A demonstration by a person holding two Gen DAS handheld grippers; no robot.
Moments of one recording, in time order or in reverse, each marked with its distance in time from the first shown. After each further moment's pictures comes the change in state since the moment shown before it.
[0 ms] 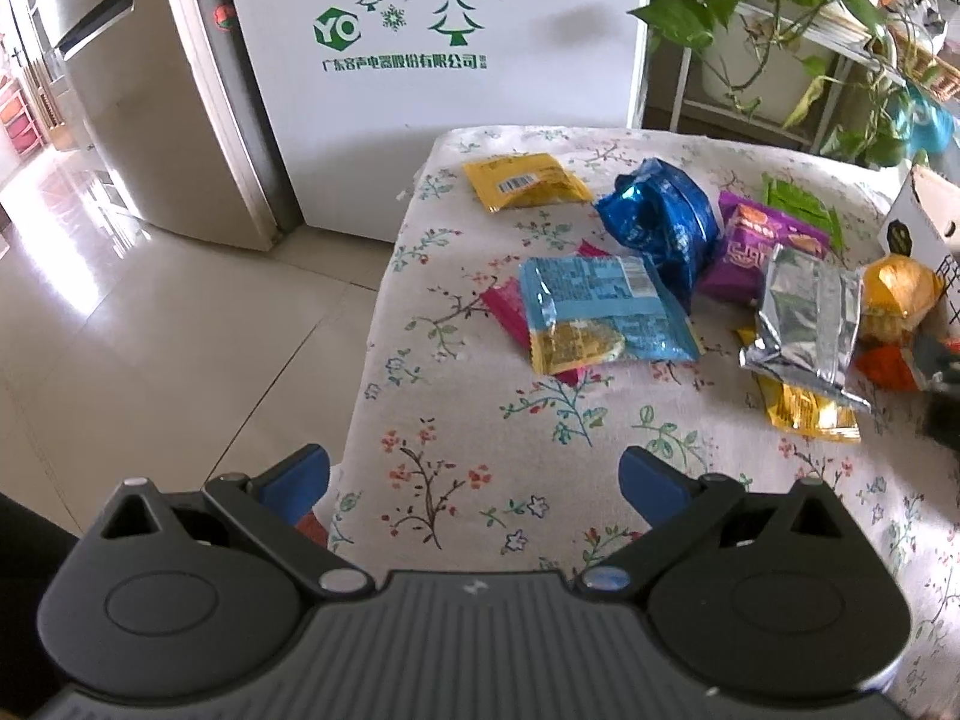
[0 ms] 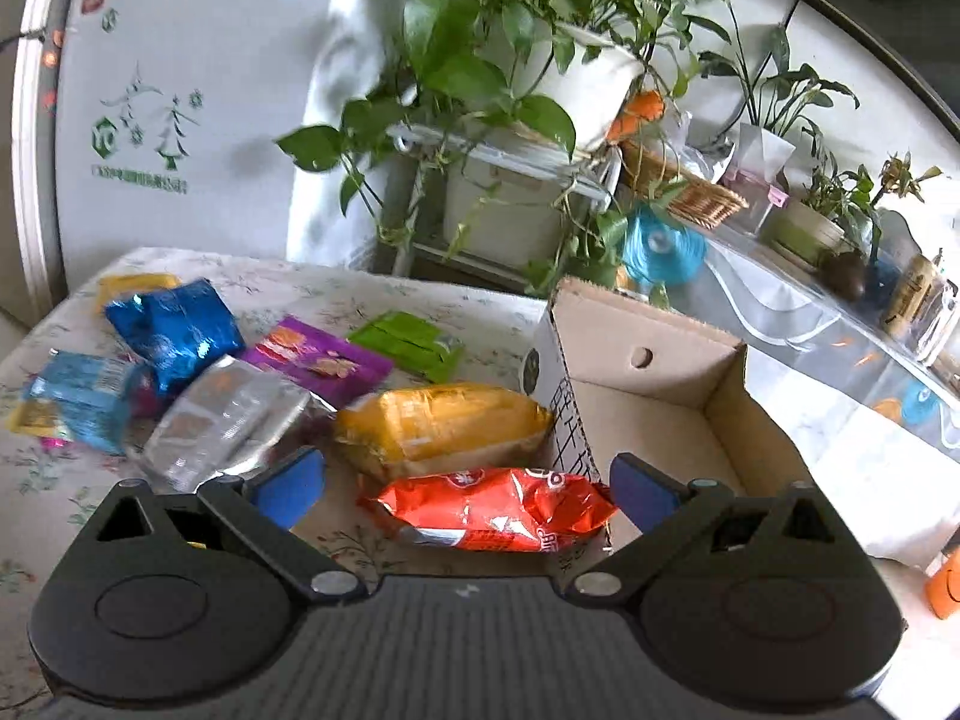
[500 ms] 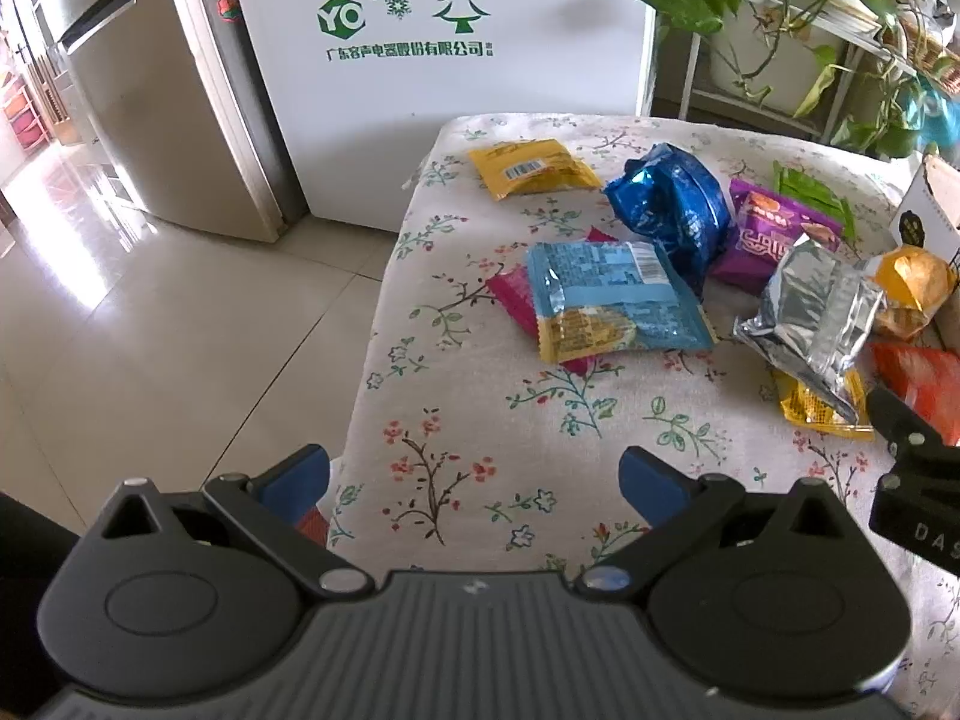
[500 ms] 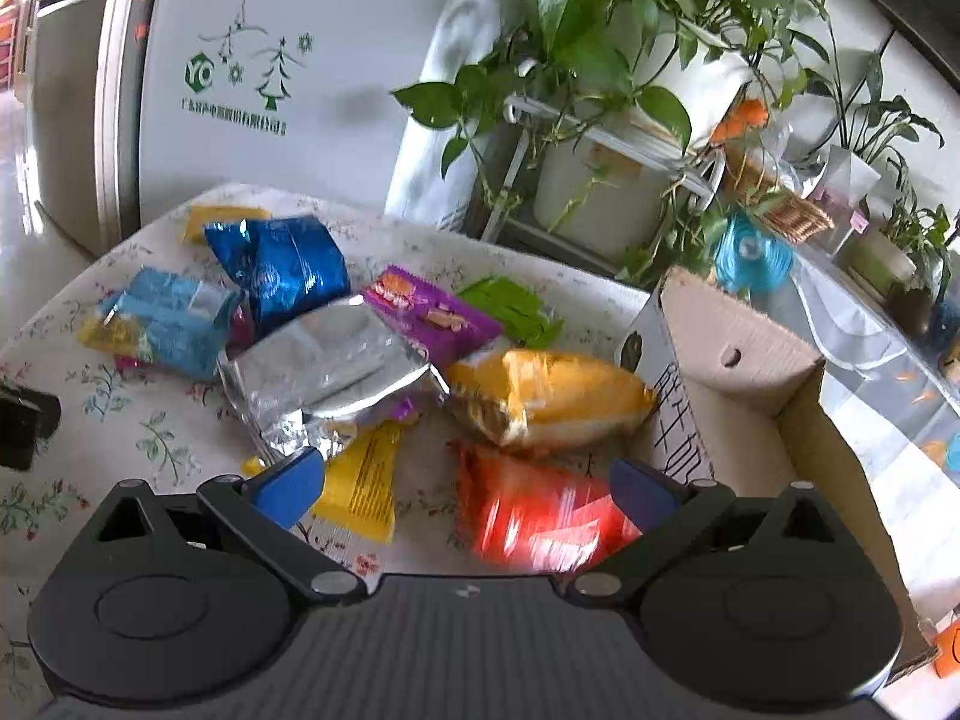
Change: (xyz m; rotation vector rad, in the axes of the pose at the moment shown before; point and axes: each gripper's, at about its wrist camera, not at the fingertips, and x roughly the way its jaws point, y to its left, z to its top) left arm 0.007 -0.002 -0.001 -0.001 0.013 0.017; right arm -0.024 0.034 -0.007 -0.056 0.027 0.149
